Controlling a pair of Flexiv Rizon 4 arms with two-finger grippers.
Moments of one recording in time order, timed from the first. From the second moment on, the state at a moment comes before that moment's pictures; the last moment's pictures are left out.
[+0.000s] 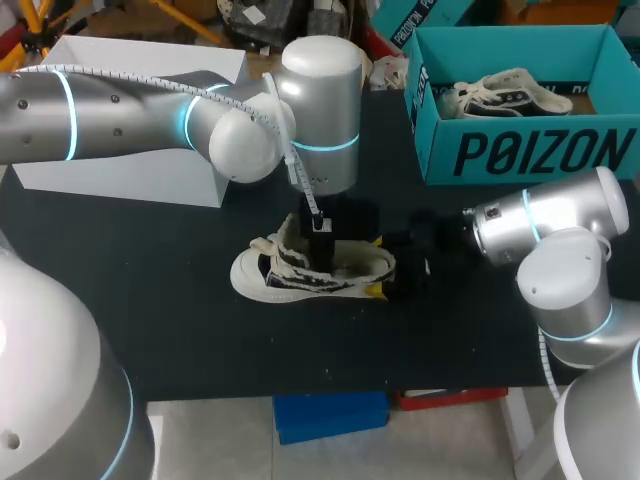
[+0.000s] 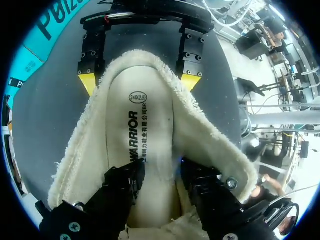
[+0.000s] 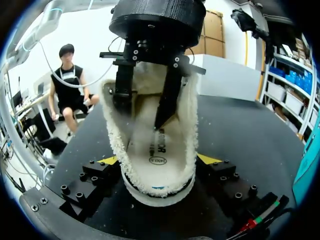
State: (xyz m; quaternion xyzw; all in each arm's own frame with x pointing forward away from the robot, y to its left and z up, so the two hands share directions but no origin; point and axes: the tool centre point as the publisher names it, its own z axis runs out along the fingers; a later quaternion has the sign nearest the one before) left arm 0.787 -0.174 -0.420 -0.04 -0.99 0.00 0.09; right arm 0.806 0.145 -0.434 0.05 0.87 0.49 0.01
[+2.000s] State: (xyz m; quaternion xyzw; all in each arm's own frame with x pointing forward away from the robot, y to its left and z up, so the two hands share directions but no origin) left arm 0.811 -0.168 -0.422 -0.03 -1.00 -0.05 -0.08; right arm 0.809 0.144 -0.434 0.05 0.87 0.49 0.01
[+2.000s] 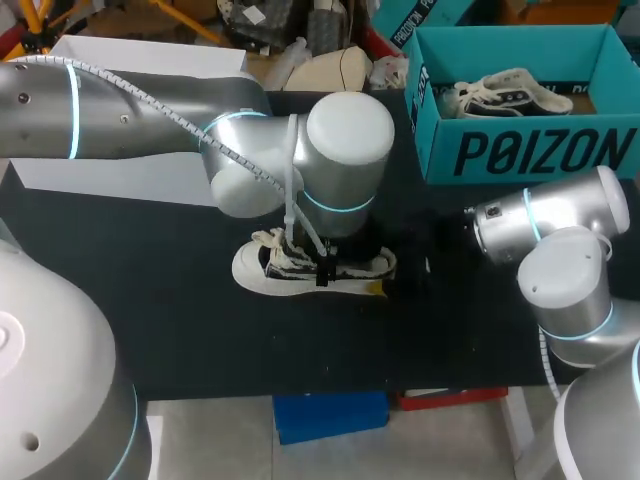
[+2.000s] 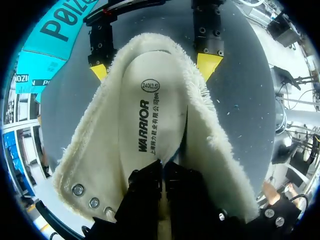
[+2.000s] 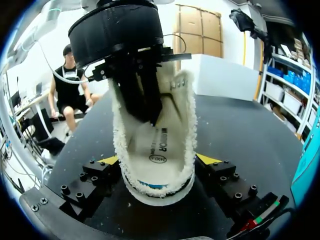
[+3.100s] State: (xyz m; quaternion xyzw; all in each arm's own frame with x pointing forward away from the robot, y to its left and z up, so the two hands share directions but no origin) left arm 0.787 -0.161 -0.379 -0.07 -1.00 0.05 -0.05; right arm 0.808 0.145 -0.434 0.05 0.87 0.49 0.01
